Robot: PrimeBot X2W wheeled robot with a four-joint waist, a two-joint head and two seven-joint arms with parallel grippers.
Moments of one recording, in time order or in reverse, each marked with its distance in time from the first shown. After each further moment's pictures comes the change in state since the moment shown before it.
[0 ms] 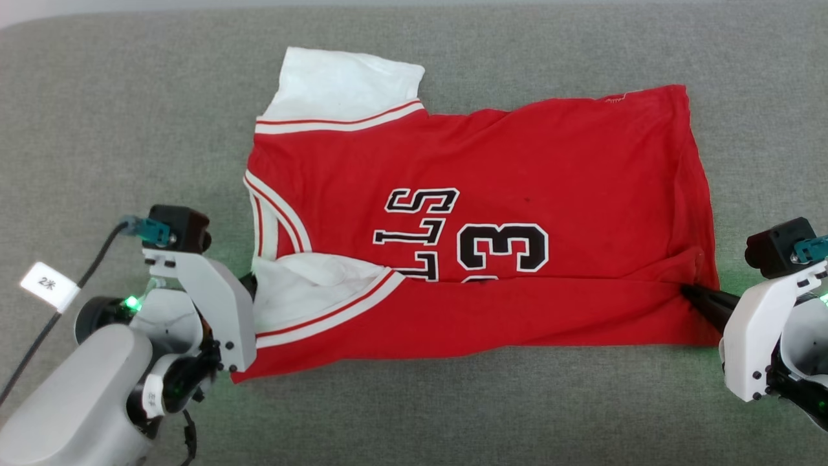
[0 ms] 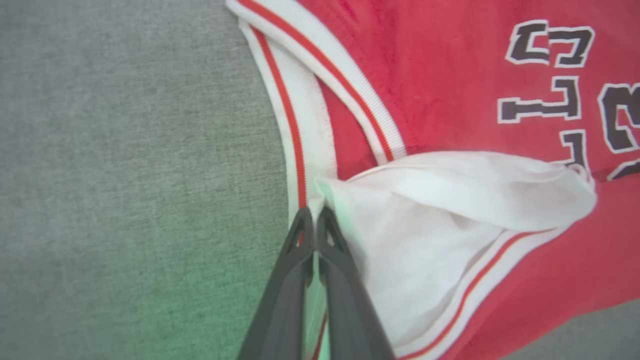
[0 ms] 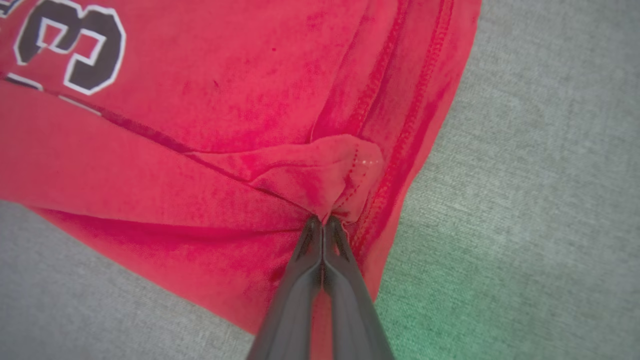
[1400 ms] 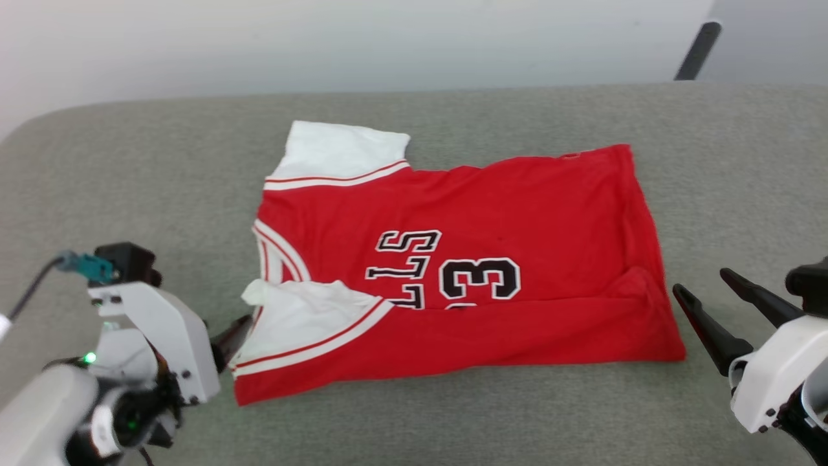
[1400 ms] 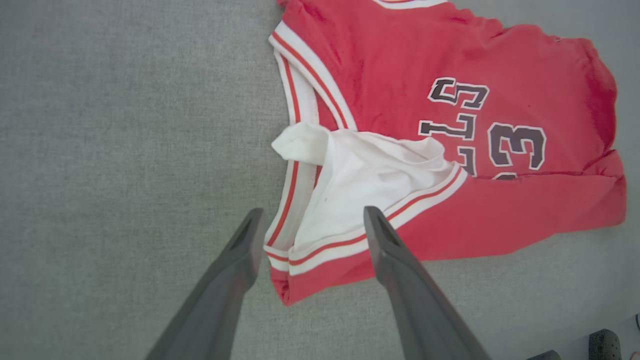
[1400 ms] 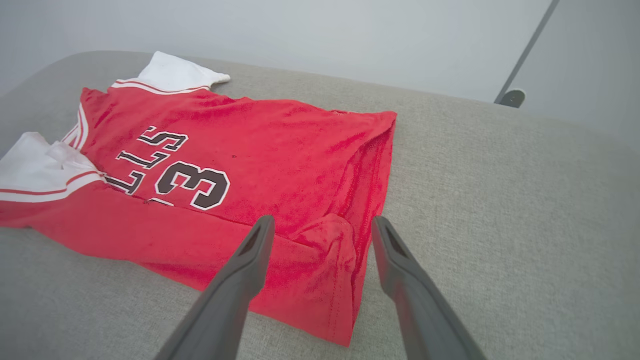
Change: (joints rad) left arm 0.182 0.094 0.119 -0.181 -0.179 0.131 0.059; right arm 0.192 0.098 -0.181 -0.203 -0.098 0.000 -0.159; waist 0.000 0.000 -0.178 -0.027
